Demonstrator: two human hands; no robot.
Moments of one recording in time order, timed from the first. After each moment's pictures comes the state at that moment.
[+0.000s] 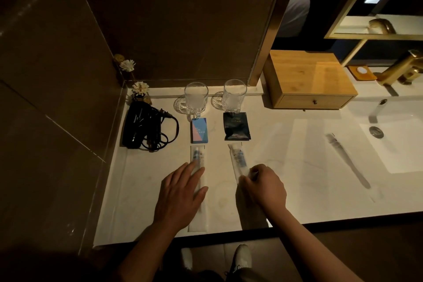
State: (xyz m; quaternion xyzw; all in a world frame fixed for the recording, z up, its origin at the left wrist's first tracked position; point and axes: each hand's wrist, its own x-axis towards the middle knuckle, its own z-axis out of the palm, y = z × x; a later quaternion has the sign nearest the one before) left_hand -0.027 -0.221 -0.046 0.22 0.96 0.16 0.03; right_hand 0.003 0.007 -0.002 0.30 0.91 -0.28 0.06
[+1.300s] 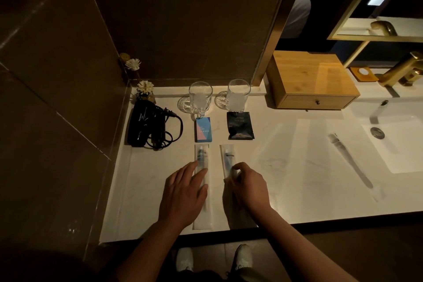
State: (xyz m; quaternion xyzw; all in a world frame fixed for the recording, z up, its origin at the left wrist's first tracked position) left_hand -0.026 -0.223 -0.050 0.20 0.97 0.15 0.01; right_hand -0.003 -0.034 -0.003 0.20 0.91 -0.35 0.05
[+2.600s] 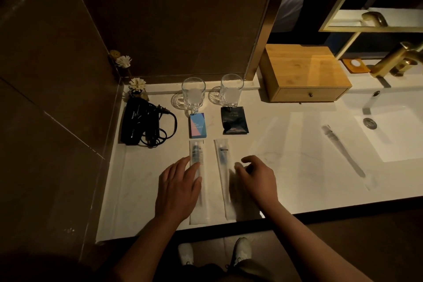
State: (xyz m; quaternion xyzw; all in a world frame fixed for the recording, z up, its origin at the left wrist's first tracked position) left_hand -0.028 -0.223 -0.044 0.19 0.97 0.16 0.01; right_hand 0.008 -0.009 0.000 0.26 0.88 -0.39 -0.02
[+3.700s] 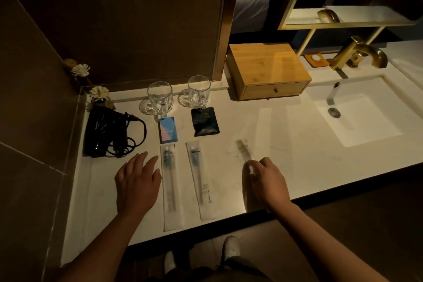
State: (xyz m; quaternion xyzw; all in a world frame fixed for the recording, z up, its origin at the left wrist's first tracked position) left_hand -0.066 -0.233 -0.049 0.13 0.99 0.10 -0.01; right_hand 0.054 0.078 -0.010 0.20 0.96 -0.17 0.00
